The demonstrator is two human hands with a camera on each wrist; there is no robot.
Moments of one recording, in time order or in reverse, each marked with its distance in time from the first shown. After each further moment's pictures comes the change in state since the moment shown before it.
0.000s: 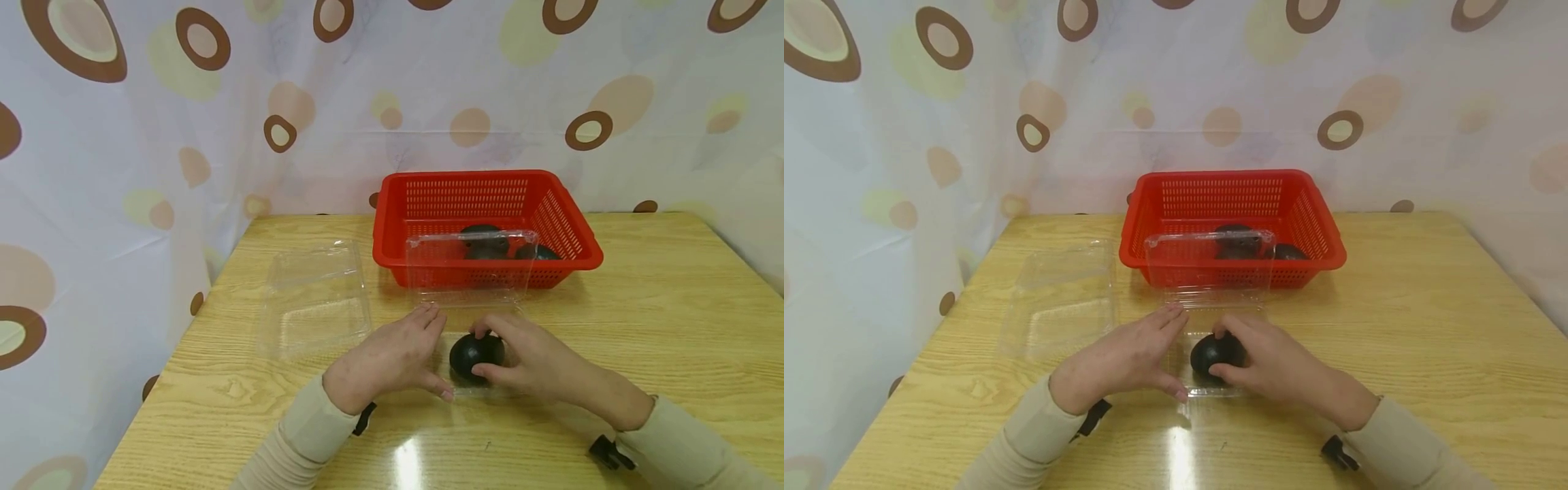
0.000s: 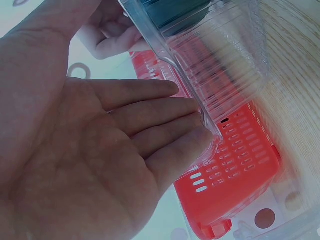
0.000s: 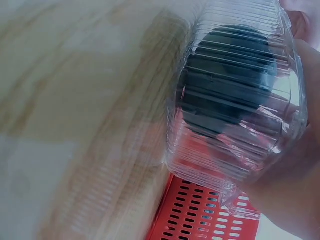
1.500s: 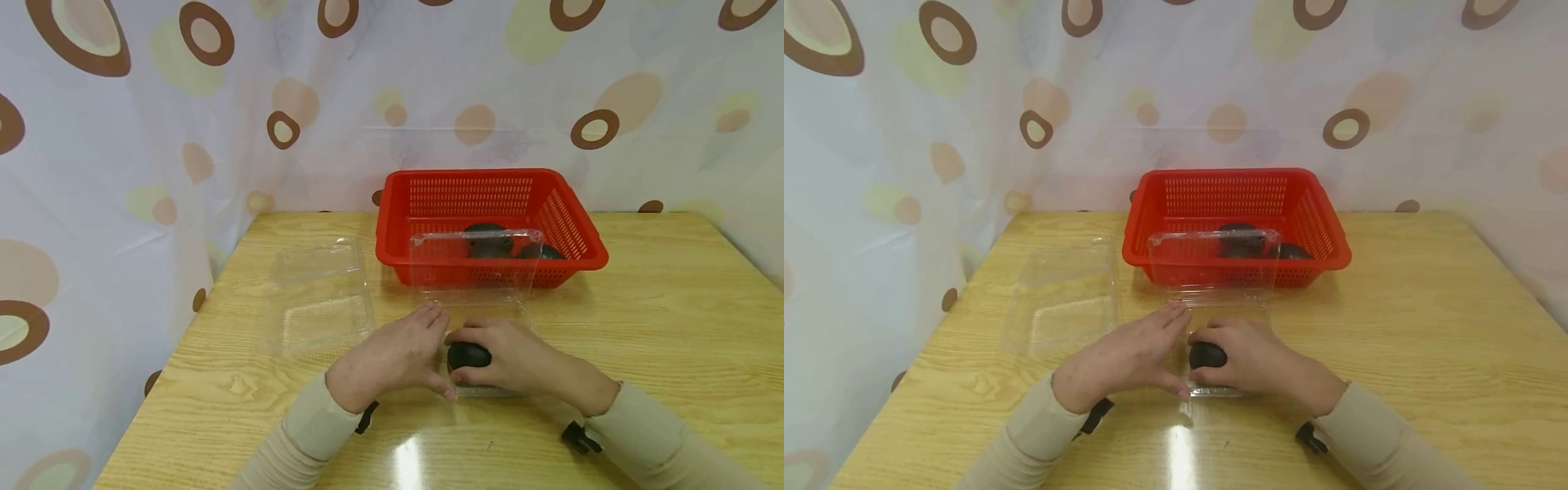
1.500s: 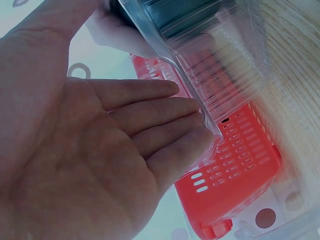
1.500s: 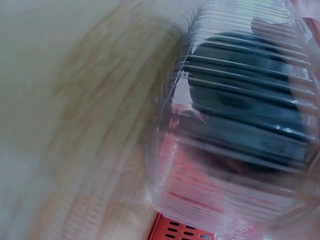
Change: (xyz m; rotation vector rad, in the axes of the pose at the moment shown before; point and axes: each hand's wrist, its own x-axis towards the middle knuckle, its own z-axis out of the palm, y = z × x) left_hand 0.000 -0.002 0.000 0.025 0.015 0.029; right_hand 0.027 -0.006 0.014 -0.048 -0.224 -0.007
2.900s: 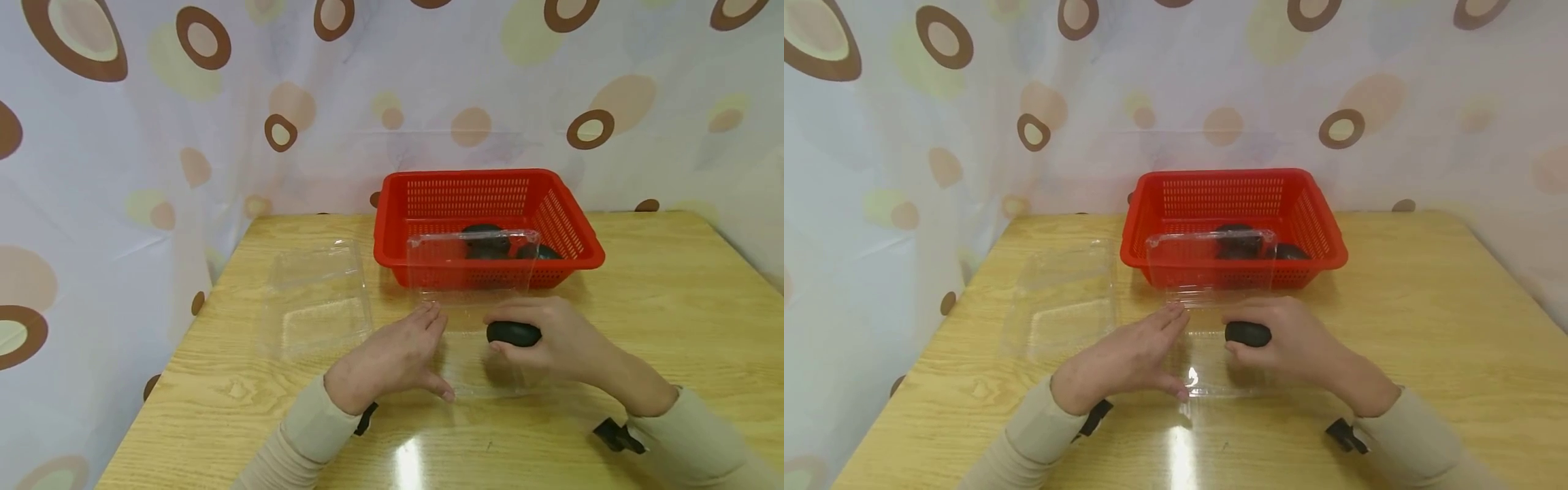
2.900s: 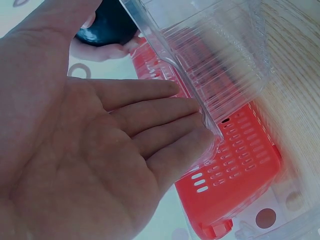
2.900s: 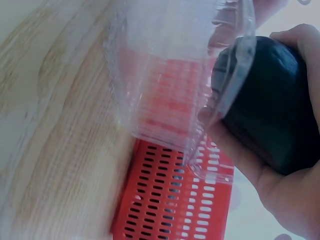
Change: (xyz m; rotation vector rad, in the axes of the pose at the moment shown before) left_hand 0.000 0.002 0.000 -0.028 -0.028 -0.034; right_hand -0.032 0.017 -0.037 -0.006 0.411 -0.148
